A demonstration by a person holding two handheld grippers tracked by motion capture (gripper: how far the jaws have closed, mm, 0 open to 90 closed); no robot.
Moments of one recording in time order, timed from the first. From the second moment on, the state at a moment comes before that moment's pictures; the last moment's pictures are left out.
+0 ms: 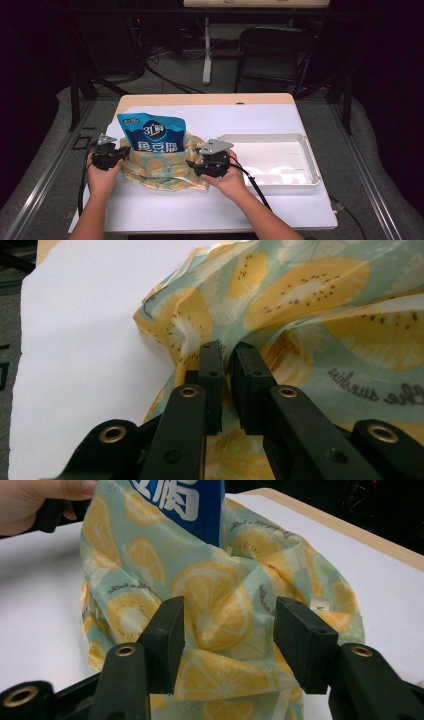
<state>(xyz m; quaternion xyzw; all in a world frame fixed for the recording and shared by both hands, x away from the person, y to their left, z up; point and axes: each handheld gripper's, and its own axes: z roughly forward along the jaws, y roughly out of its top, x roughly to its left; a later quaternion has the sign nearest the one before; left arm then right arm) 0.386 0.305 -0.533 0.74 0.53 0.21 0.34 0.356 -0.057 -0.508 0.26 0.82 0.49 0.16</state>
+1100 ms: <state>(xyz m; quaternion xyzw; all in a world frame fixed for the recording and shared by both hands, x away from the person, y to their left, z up) 0.385 0.310 -0.536 0.74 0.54 0.21 0.35 0.331 -0.044 -0.515 0.19 0.86 0.45 0.14</state>
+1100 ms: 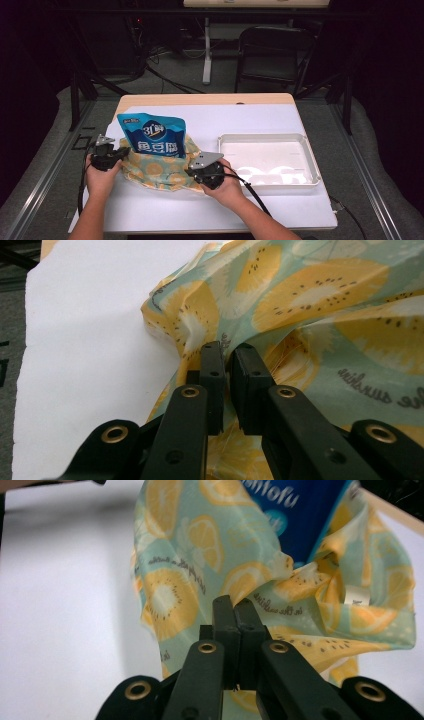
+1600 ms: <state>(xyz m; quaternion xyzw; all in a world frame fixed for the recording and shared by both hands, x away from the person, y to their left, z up) 0.387 0.311 -0.537 0.74 0.54 0.21 0.35 0.326 -0.039 -0.535 0.19 0.89 0.41 0.11</state>
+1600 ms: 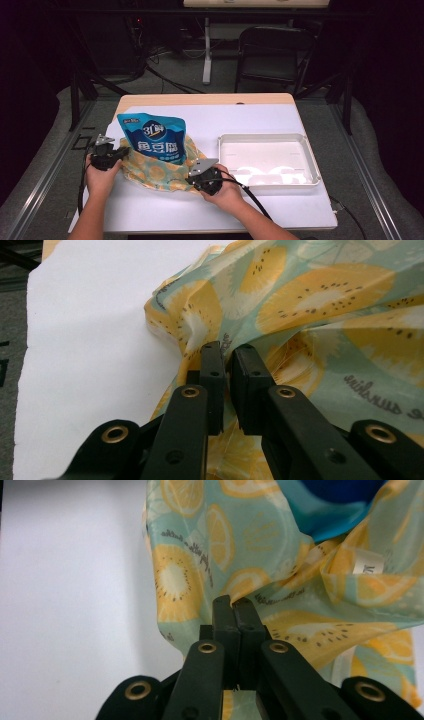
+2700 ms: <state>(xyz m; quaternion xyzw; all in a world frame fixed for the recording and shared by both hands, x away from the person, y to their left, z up) 0.326 0.318 -0.499 0.71 0.53 0.24 0.41 0.329 -0.042 -0.540 0.21 0.88 0.41 0.10</state>
